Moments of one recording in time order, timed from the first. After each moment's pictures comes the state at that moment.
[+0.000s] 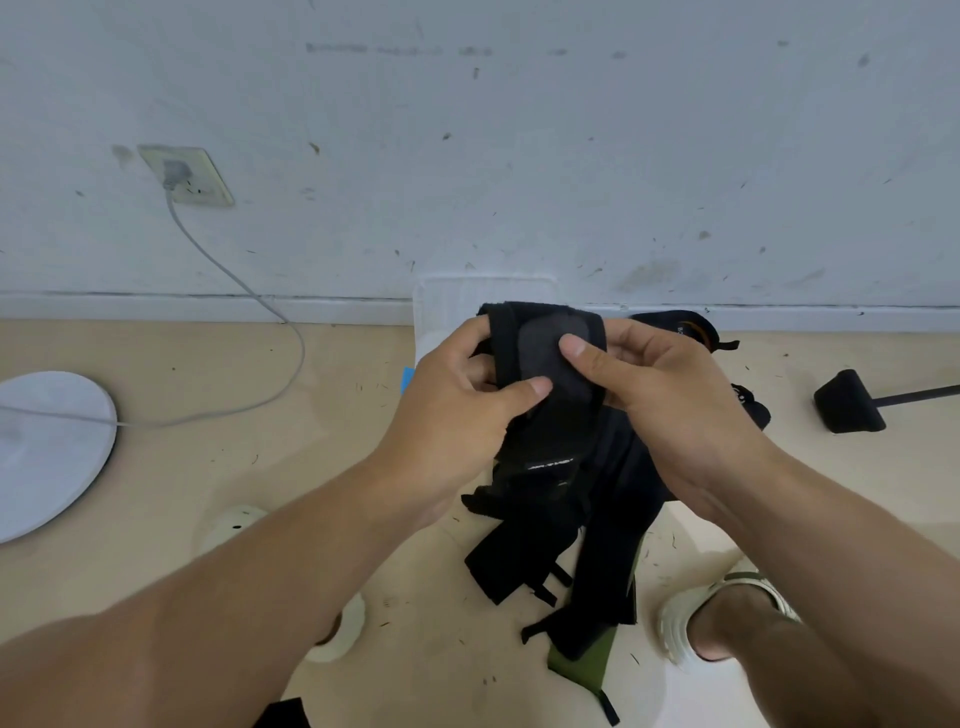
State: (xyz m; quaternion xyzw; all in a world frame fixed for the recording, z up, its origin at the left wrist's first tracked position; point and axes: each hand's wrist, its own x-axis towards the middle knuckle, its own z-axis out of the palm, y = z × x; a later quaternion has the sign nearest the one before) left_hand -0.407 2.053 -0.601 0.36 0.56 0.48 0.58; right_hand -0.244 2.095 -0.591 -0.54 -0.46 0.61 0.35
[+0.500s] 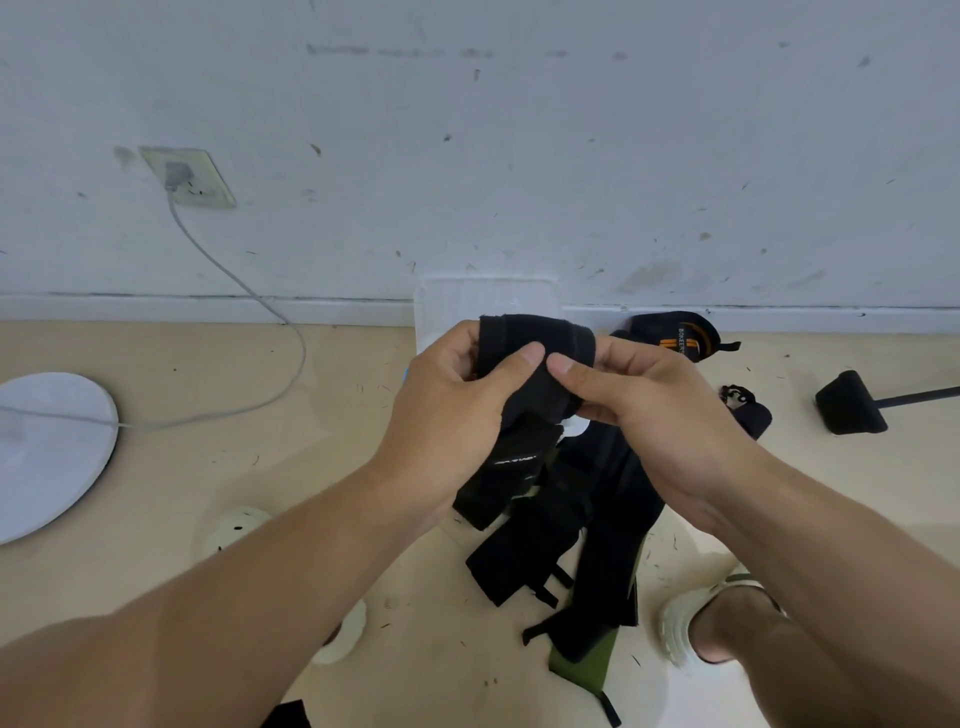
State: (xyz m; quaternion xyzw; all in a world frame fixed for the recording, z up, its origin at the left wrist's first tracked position) left_hand -0.406 2.052 -0.599 0.33 0.57 0.52 0.54; right_hand -0.245 2.090 -0.594 -0.52 -0.49 0.64 0.30
